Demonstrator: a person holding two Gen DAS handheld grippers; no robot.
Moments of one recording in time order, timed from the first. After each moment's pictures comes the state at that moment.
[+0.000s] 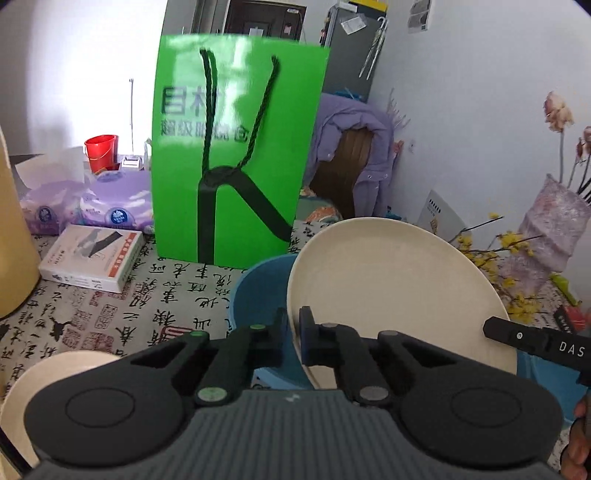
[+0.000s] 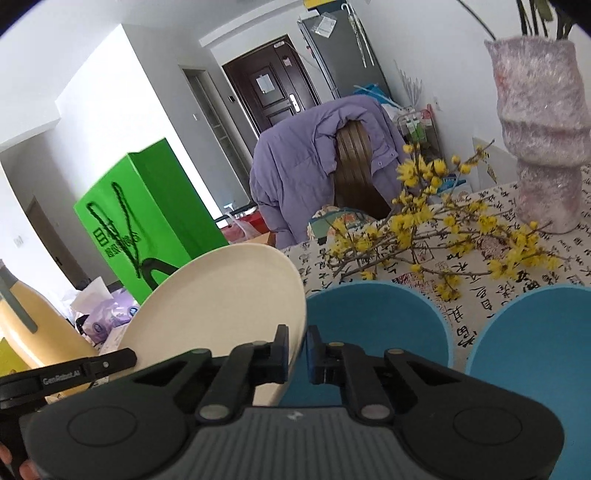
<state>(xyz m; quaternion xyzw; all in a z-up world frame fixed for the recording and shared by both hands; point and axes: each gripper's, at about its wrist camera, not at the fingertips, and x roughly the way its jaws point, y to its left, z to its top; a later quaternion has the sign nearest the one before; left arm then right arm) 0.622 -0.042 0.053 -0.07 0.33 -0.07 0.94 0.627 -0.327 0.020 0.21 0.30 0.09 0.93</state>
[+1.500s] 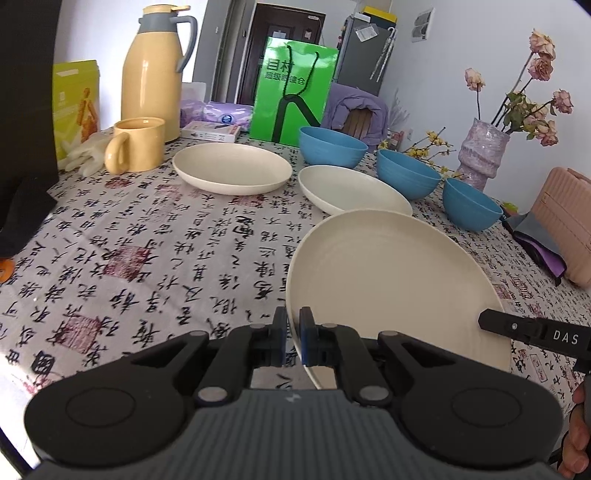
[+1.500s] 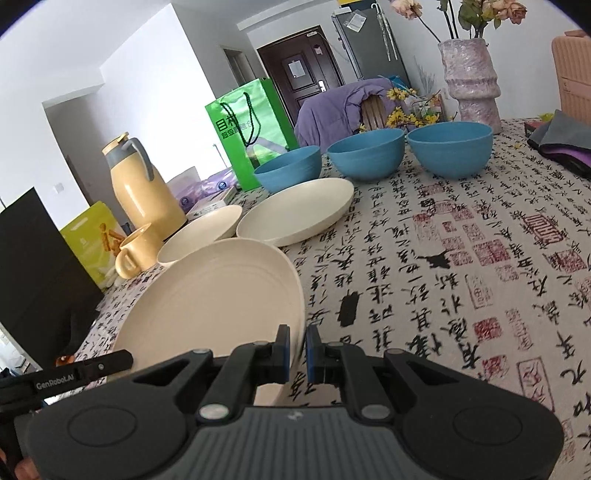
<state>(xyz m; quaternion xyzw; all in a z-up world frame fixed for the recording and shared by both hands) 0.205 0.018 0.006 -0.09 0.32 -0.04 0.94 0.232 -0.264 -0.011 0.17 0.32 0.13 0.92</state>
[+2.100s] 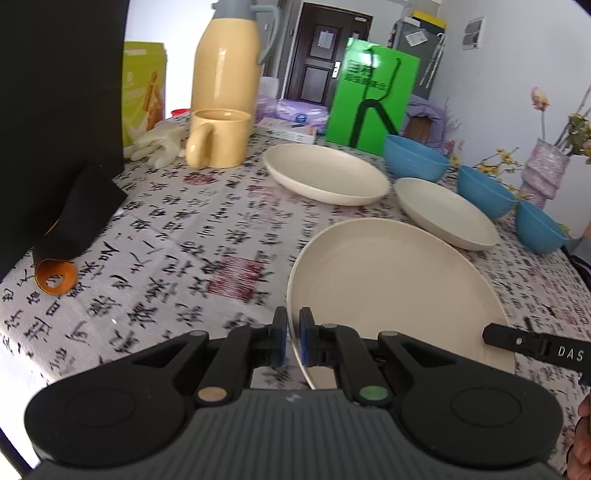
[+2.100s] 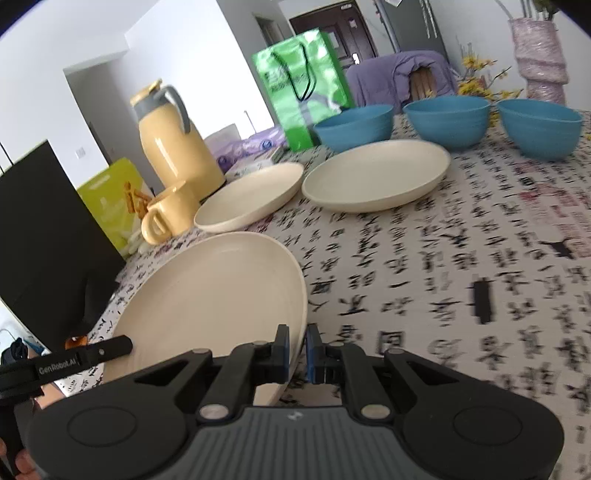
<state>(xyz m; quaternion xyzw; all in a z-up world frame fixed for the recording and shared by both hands) 0.236 0.110 -0.010 -0.10 0.33 0.03 0.94 0.285 -0.163 -0.030 0.15 0.35 0.18 0.91</state>
